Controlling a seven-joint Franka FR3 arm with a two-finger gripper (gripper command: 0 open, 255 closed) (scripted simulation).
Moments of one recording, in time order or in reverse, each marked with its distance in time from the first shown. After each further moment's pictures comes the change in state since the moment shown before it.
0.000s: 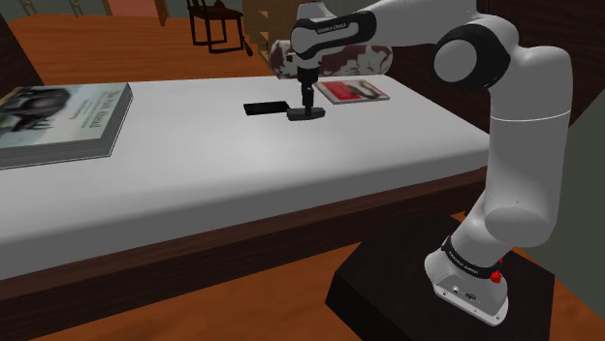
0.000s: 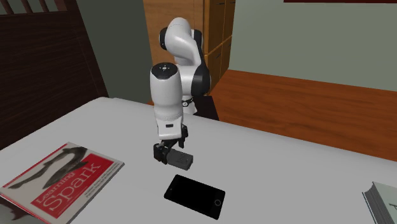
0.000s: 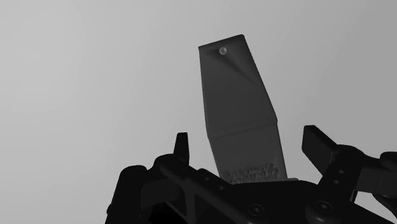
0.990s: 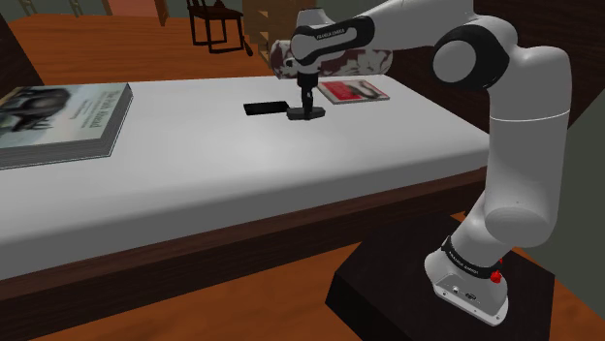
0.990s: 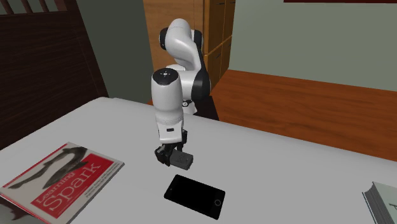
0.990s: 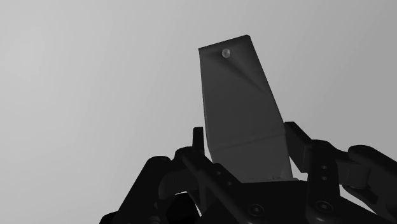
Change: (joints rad) arm 0.001 0.005 0.001 -0.034 0.001 0.040 0.000
